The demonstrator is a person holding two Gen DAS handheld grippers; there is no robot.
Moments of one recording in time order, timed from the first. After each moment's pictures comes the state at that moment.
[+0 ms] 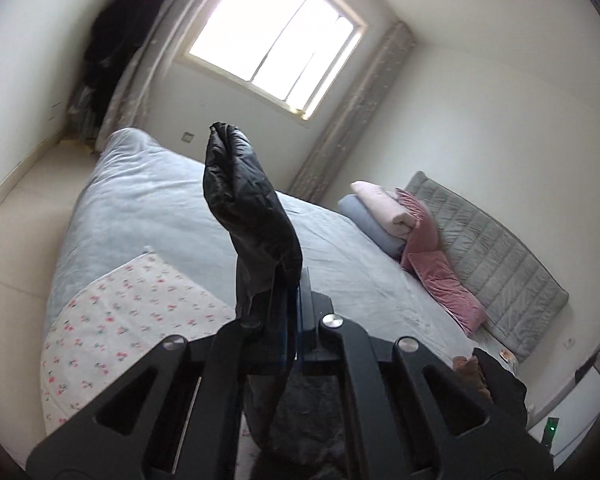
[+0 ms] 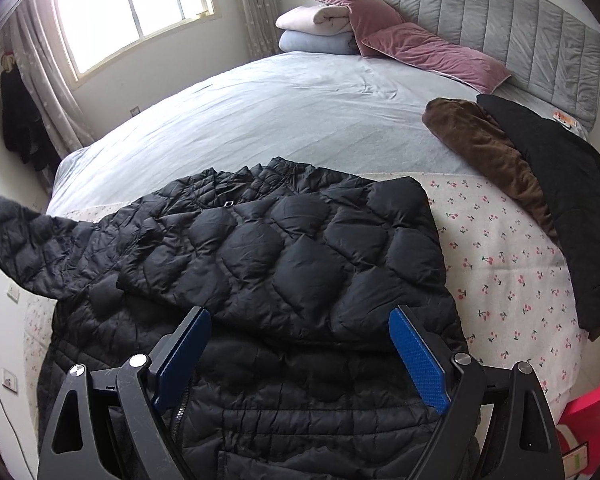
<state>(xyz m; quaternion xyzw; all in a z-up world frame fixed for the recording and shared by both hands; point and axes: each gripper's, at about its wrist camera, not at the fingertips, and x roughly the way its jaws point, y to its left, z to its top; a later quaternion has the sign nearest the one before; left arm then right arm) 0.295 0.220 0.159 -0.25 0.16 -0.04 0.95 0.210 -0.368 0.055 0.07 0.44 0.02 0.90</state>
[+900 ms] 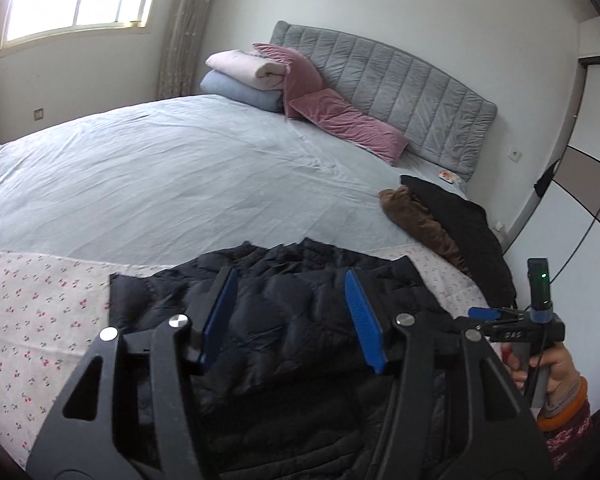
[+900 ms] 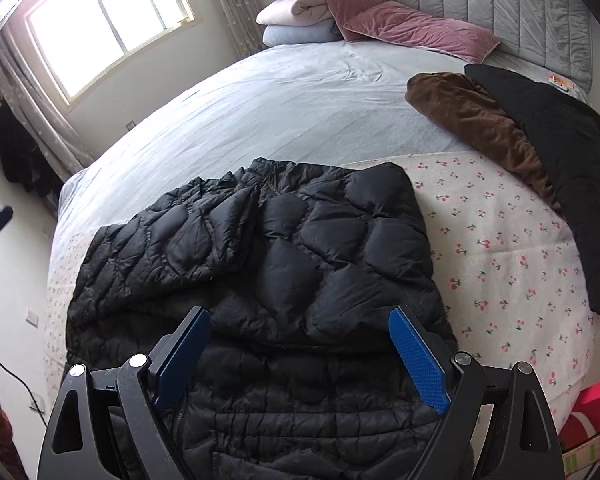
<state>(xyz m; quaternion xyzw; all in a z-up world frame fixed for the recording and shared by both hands) 0.349 0.031 0.122 -0.06 0.33 -0.24 0.91 0.233 -0.400 0.045 0.15 0.46 0.03 0.88</state>
